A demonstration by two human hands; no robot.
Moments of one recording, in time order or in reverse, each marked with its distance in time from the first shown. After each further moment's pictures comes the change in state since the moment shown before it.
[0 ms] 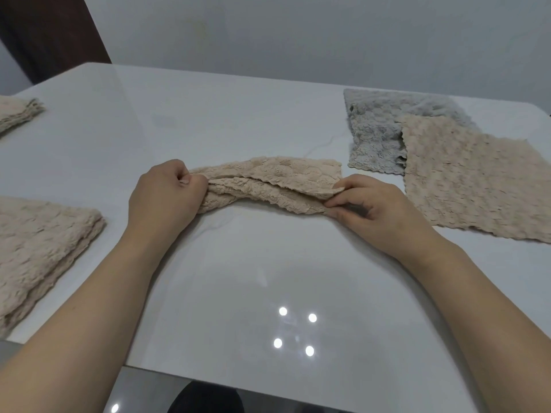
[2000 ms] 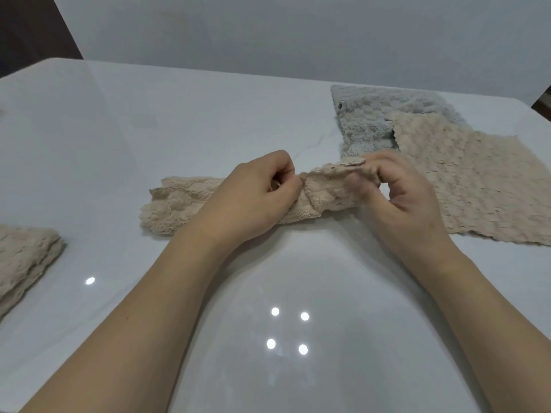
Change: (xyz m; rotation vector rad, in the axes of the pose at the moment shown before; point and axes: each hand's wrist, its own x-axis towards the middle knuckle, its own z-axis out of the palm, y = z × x) left_hand -0.012 0.098 0.036 -0.279 -0.520 0.315; right_hand 0.004 0.000 -0.007 0.236 0.332 0.039
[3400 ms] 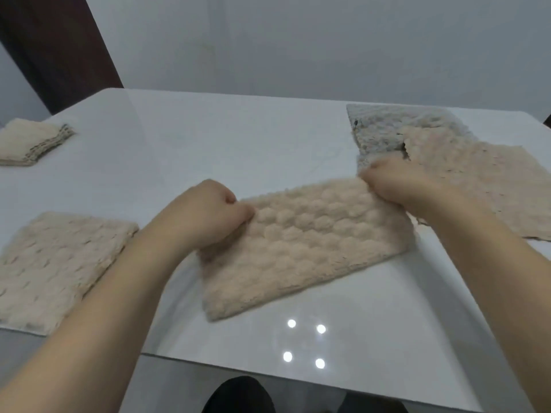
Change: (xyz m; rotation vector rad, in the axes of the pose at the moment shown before) left_hand -0.061 -0.003 -0.084 0.288 -0.063 -0.498; right_hand 0.056 -0.027 0.004 -0.318 -0.324 0.732
